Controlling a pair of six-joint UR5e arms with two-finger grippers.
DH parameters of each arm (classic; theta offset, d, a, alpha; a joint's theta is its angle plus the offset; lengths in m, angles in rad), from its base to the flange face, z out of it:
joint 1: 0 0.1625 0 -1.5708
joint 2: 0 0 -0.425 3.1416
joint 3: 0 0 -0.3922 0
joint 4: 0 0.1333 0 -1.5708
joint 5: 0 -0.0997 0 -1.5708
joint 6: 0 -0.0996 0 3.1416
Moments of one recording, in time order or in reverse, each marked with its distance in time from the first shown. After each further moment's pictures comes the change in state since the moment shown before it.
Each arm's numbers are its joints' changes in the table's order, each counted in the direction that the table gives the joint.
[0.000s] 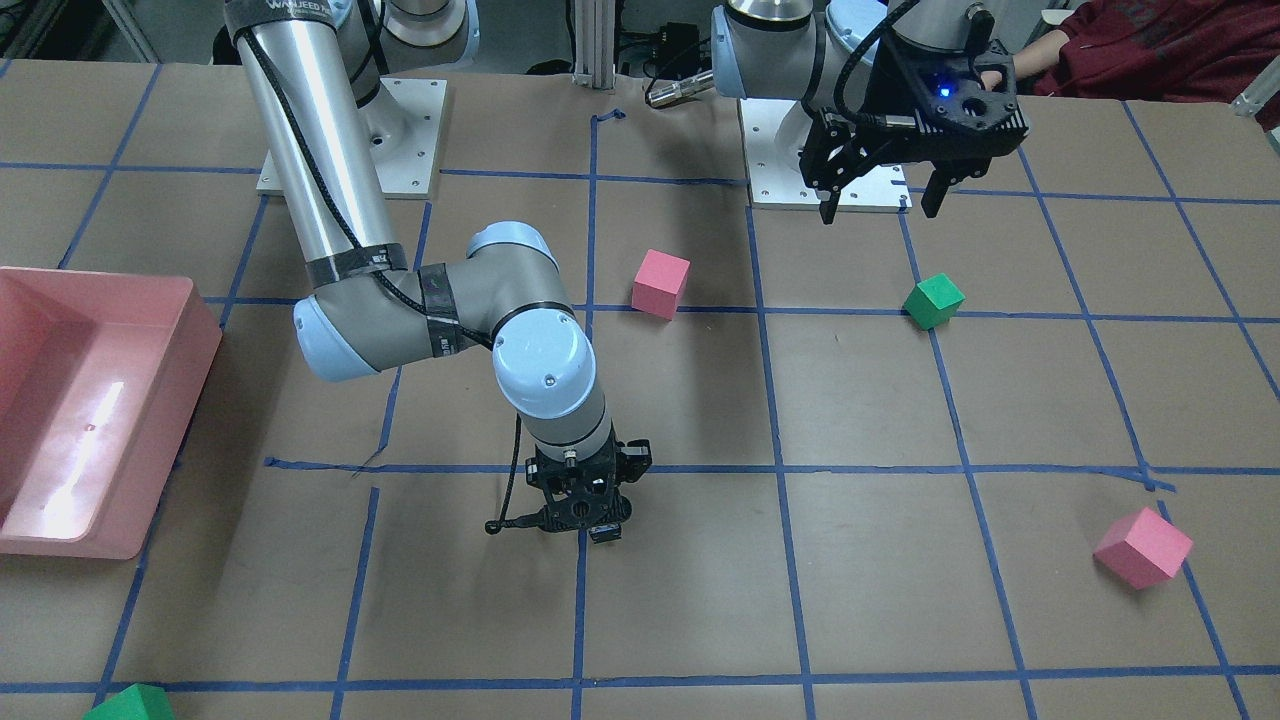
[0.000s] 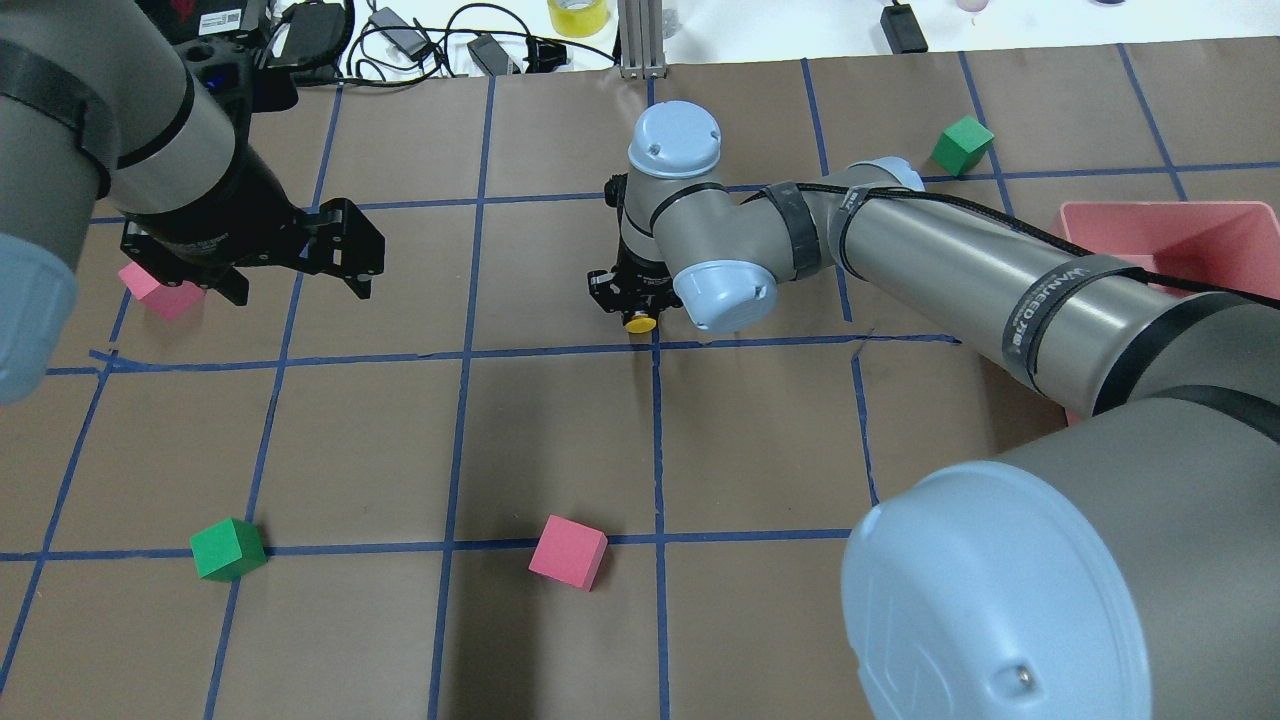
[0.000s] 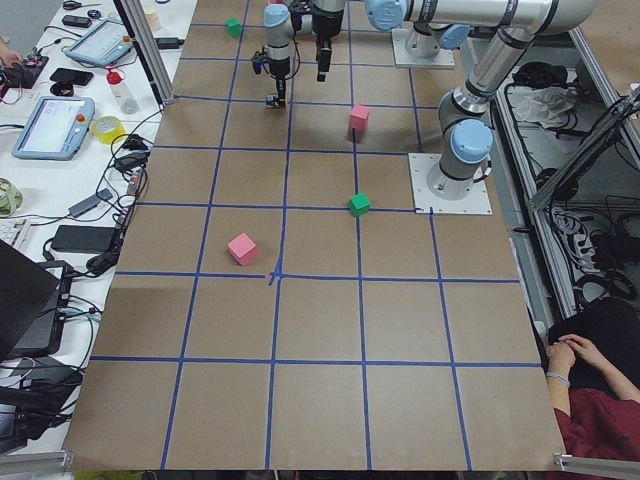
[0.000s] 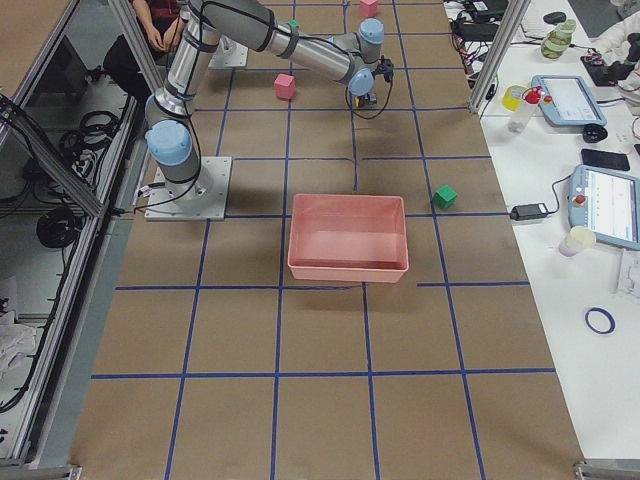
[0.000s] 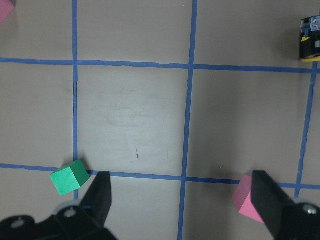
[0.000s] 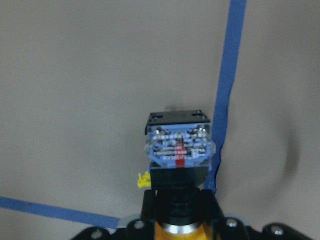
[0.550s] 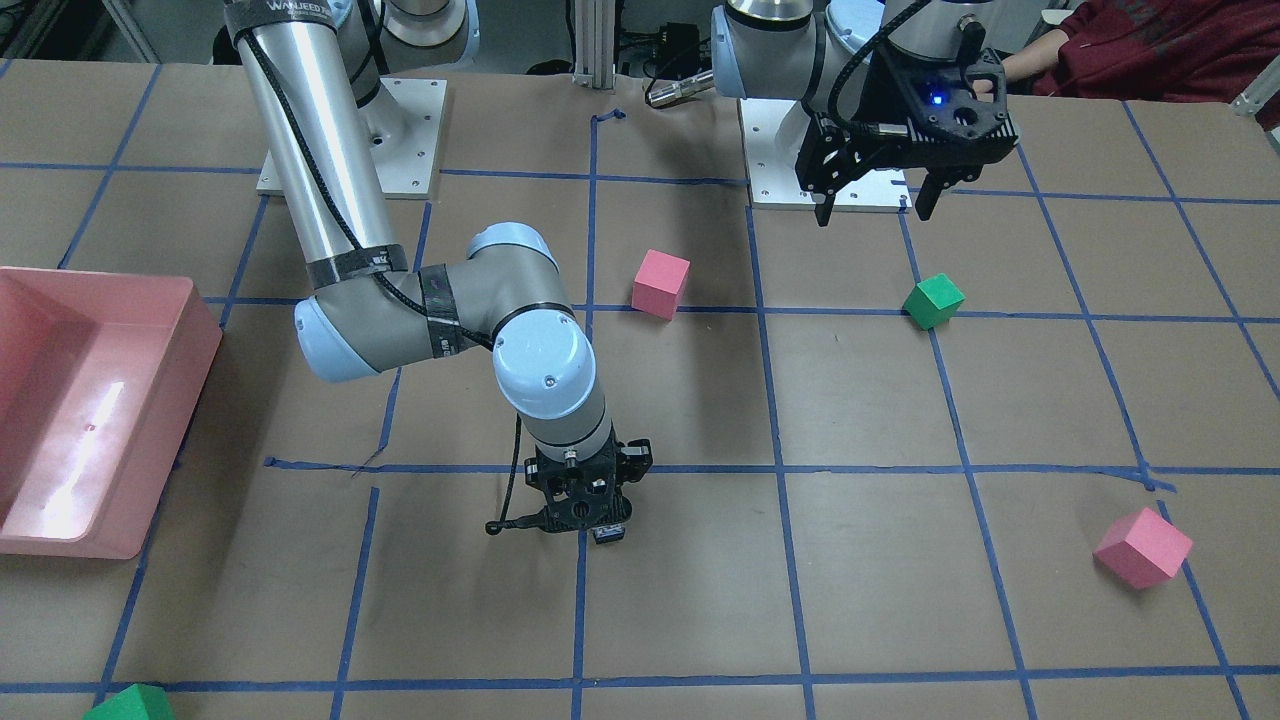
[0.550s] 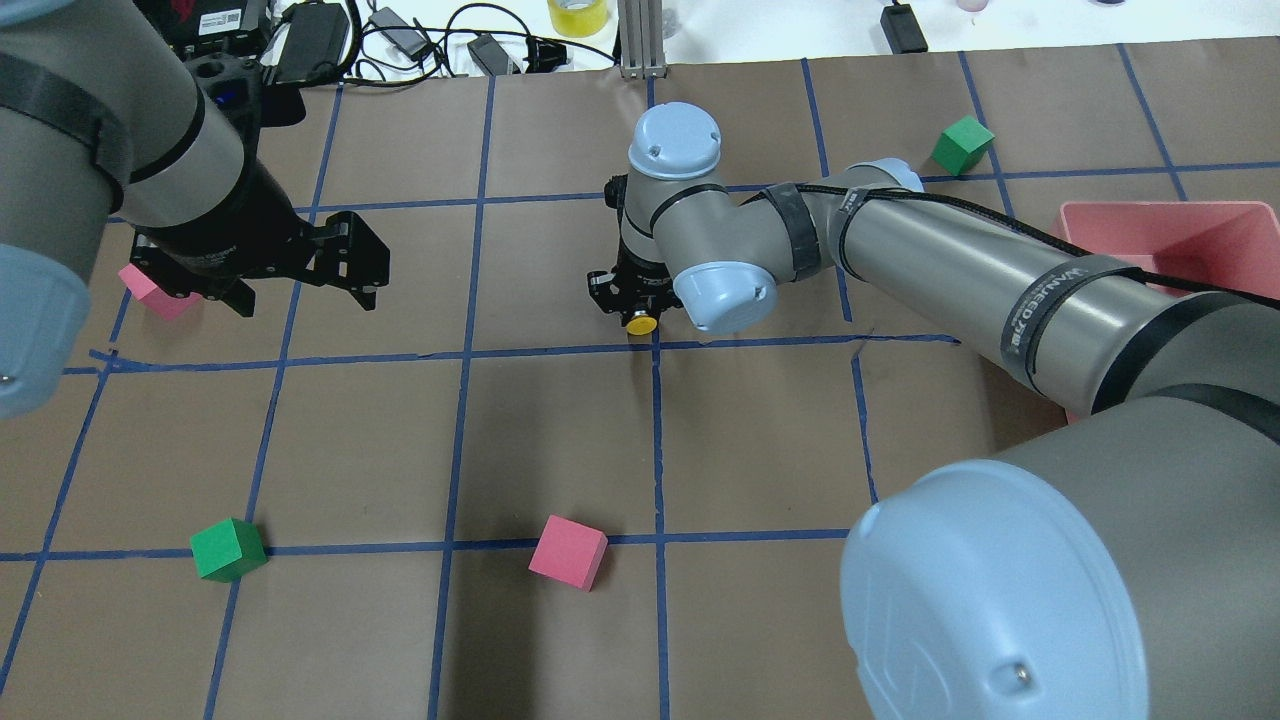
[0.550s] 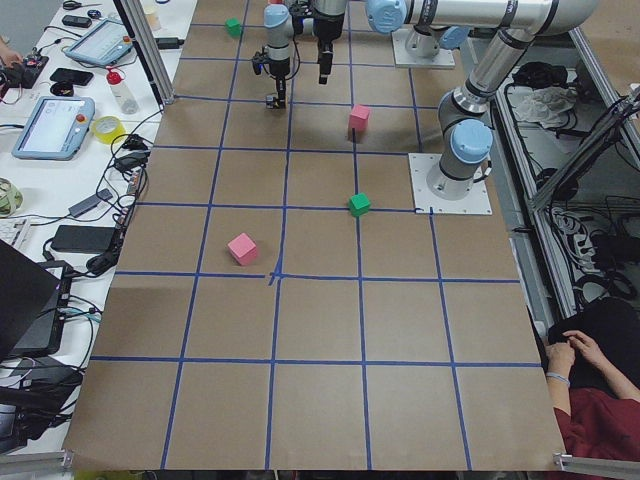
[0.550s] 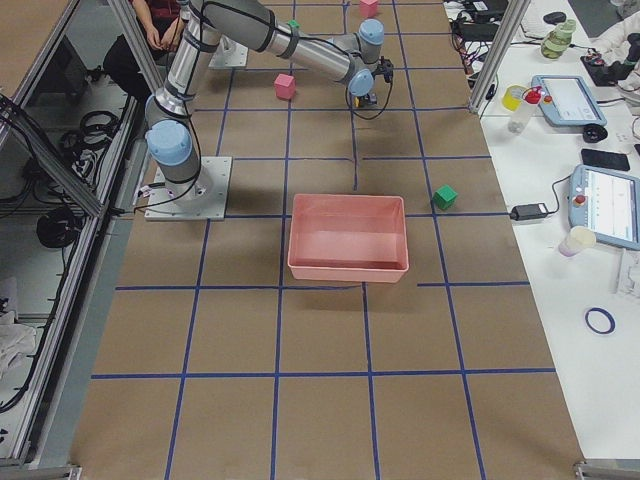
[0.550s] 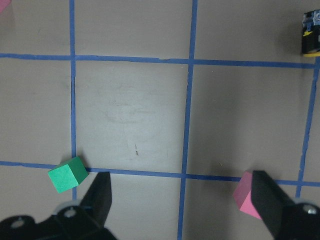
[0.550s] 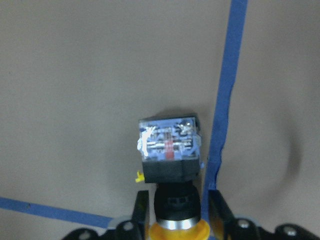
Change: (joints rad) left arm -0.001 -0.003 -0.017 0.002 0.003 -0.001; right arm 0.000 -0.001 0.001 -0.004 0.000 0.002
